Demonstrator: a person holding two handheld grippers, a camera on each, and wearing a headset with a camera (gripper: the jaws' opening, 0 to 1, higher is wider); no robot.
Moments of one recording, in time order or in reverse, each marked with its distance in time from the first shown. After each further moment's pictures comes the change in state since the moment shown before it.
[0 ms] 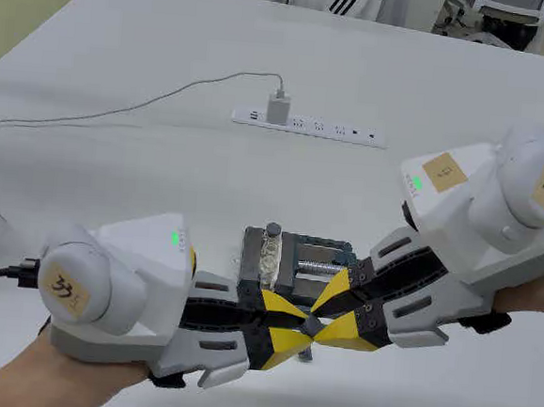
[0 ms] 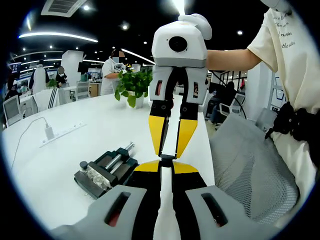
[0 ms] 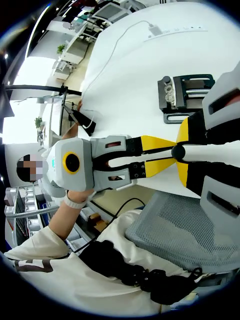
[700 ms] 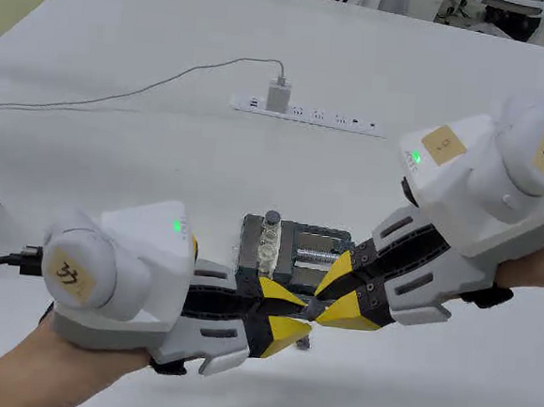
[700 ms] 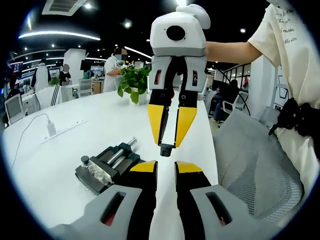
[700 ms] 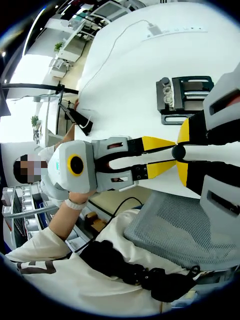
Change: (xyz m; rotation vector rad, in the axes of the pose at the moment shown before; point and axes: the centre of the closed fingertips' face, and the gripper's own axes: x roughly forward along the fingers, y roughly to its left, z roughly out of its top) left arm 0.001 0.003 -0.013 0.000 0.029 0.032; right arm -0.001 -0.007 -0.001 0.002 0.038 0.014
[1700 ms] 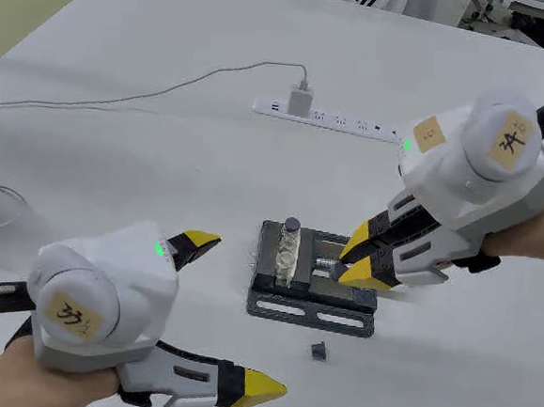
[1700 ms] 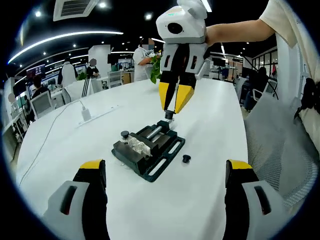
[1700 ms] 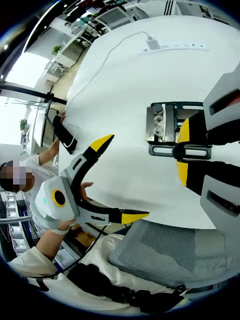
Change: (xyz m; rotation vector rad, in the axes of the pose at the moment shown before) left arm -0.039 0.050 -0.037 0.016 0.101 0.298; right arm 0.005 -0.066 -0.018 -0.049 0.136 -0.111
